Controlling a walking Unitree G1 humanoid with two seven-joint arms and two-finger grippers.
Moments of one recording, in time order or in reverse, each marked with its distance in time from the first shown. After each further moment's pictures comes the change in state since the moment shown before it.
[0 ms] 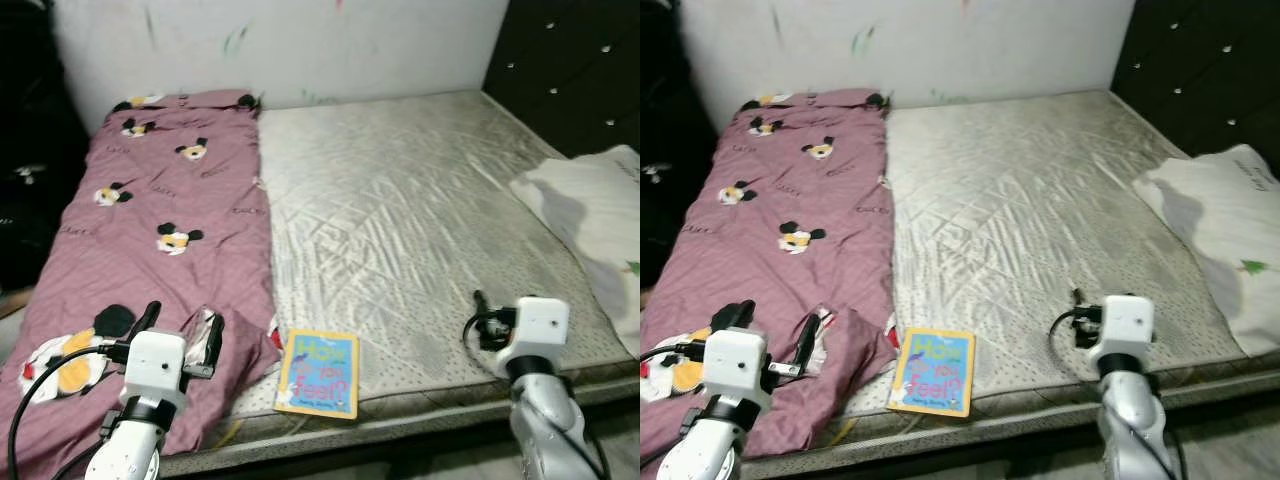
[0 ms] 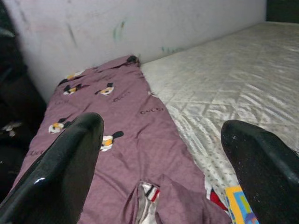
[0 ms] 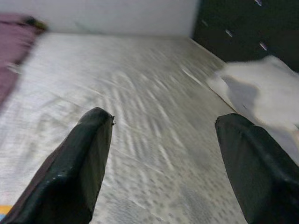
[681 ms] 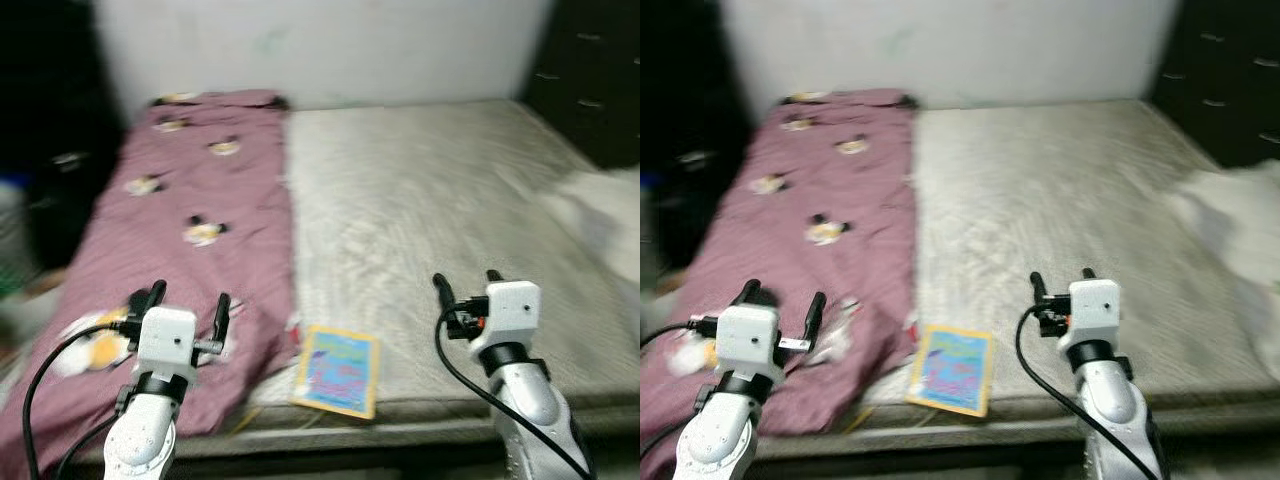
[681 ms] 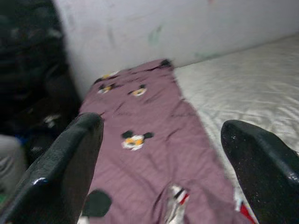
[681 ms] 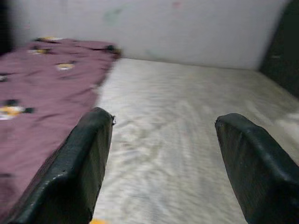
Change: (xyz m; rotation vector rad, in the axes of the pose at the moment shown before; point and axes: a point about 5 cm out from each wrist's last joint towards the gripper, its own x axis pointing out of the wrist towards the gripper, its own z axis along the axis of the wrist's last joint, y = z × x) left arm 0.024 -0.008 0.016 -0.016 -0.045 0.038; right arm -0.001 0.033 0.030 0.037 -0.057 0.142
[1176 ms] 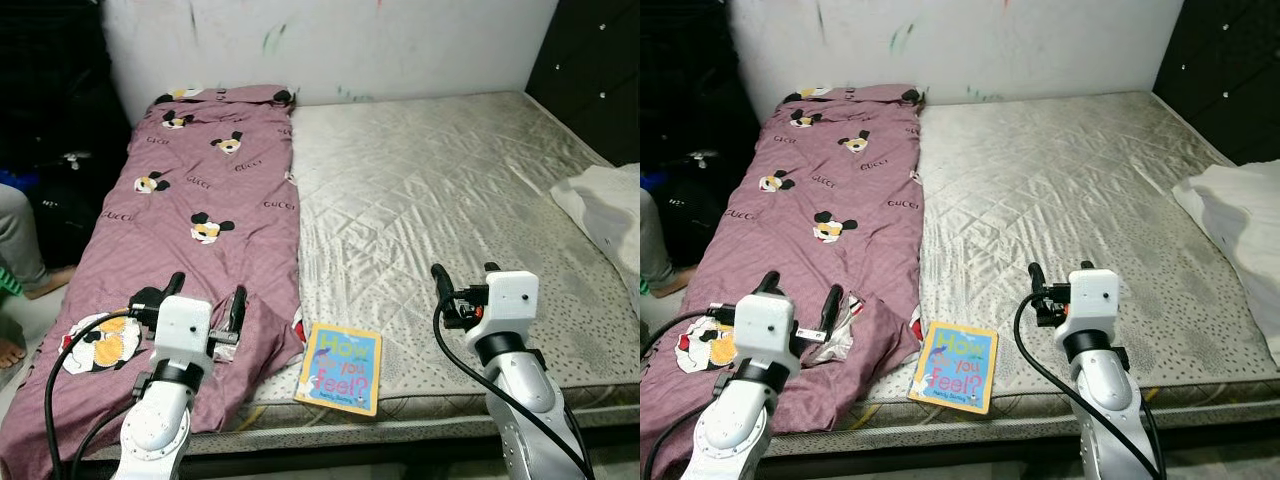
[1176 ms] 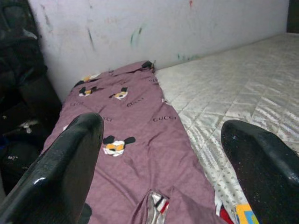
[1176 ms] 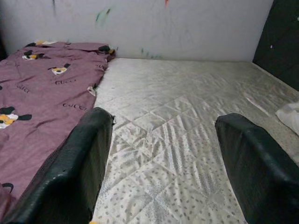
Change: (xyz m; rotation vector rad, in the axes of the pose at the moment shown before) left arm 0.011 -0.012 0.006 -0.030 -0.003 -0.048; right arm 0.007 -0.002 0.006 0.021 -0.004 -0.036
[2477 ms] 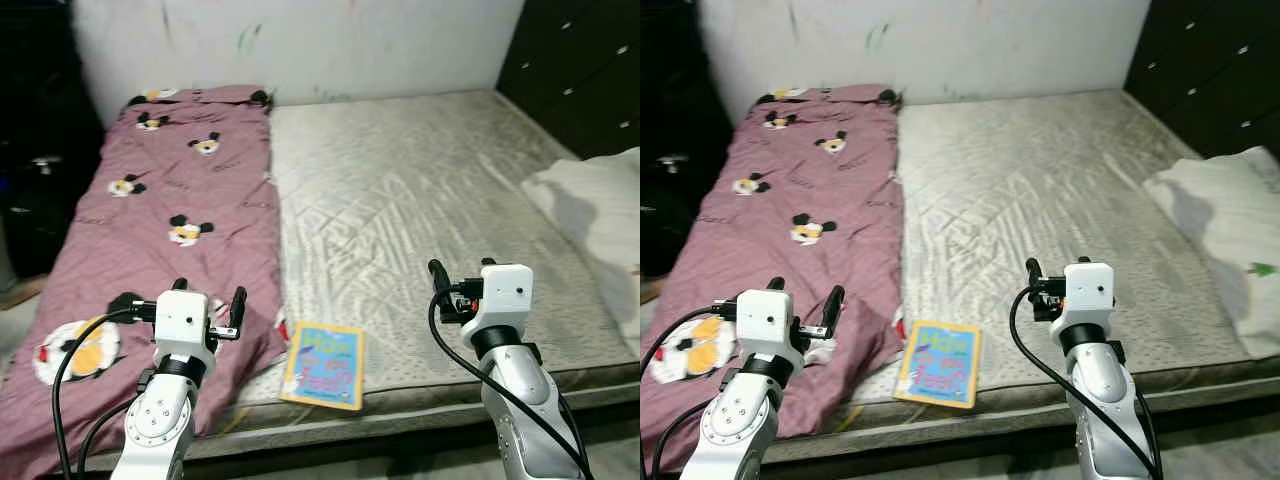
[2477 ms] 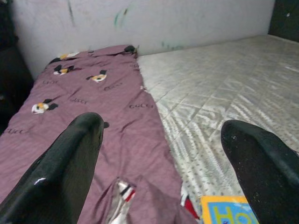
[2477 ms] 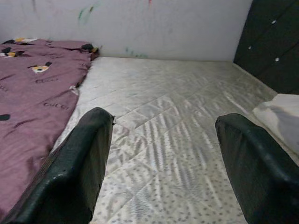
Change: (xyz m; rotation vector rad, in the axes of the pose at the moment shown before) left arm 0.008 0.000 -0.009 -0.112 0.079 0.012; right arm 0.006 0.003 0.005 -0.012 0.000 -0.006
